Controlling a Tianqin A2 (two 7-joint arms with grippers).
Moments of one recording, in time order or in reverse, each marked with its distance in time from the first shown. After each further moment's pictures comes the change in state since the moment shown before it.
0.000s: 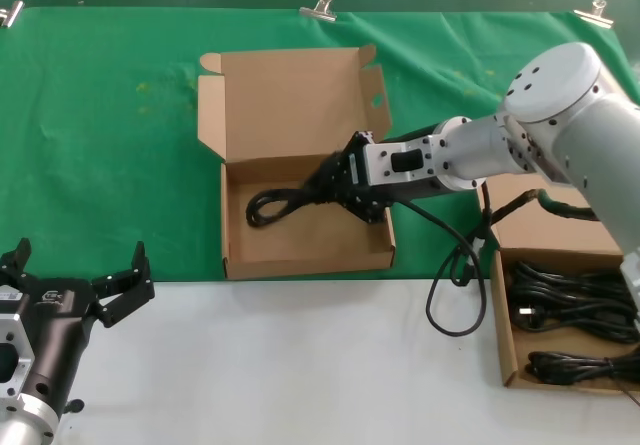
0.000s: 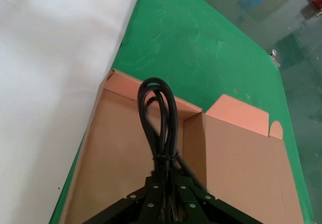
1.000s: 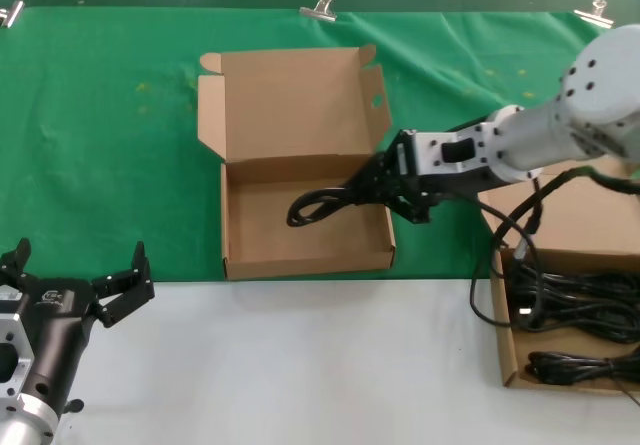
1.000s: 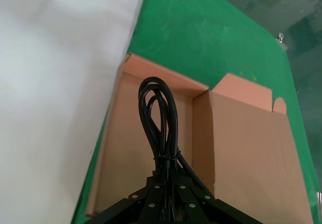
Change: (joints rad) left arm 0.000 0.000 0.000 0.000 0.000 0.000 0.000; right arm -0.131 0.219 -0.092 0.488 -0.114 -0.175 0.365
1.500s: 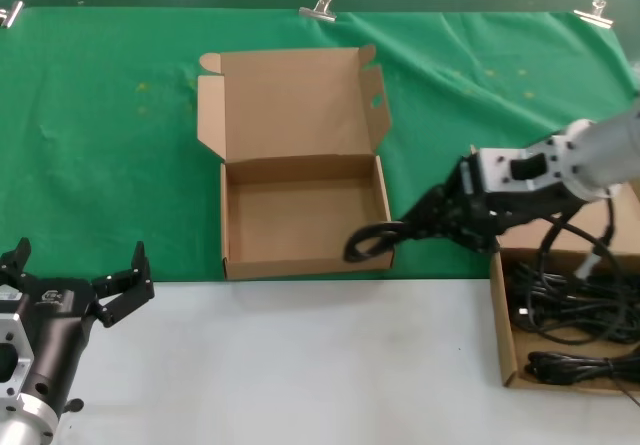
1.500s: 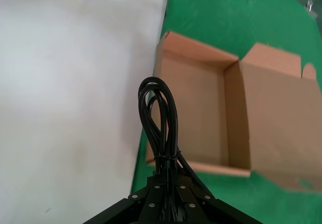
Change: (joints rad) left arm 0.000 0.000 0.000 0.000 0.000 0.000 0.000; right arm -0.100 0.221 -0.015 0.375 -0.058 -0.201 0.256
